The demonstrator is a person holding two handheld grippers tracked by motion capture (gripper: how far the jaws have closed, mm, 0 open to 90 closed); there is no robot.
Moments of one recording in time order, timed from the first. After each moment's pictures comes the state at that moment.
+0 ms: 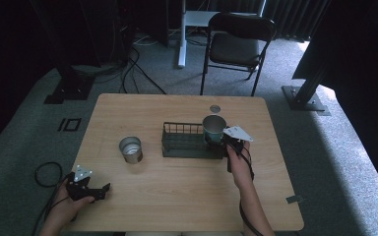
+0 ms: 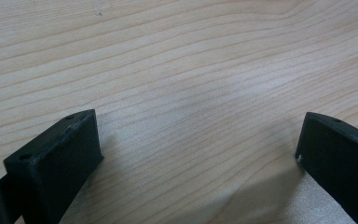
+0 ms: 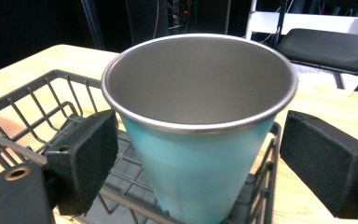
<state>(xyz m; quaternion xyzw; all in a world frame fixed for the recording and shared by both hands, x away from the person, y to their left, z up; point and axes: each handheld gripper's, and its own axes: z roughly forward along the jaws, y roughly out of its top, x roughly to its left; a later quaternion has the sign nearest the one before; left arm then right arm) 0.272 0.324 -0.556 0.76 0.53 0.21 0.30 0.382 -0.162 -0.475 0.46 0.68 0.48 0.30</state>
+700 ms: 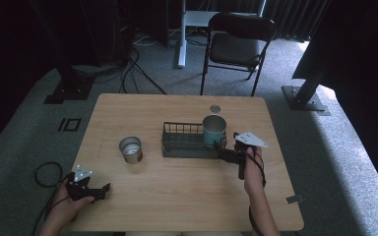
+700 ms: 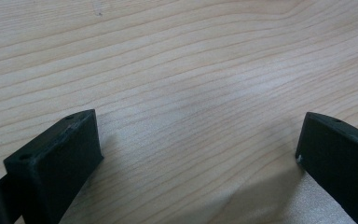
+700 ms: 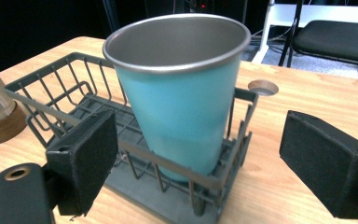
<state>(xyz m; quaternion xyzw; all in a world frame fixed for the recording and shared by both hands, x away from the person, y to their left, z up) 0.272 0.324 -0.556 0.76 0.53 0.21 0.30 0.361 -0.198 -0.475 0.44 0.70 0.50 0.26</state>
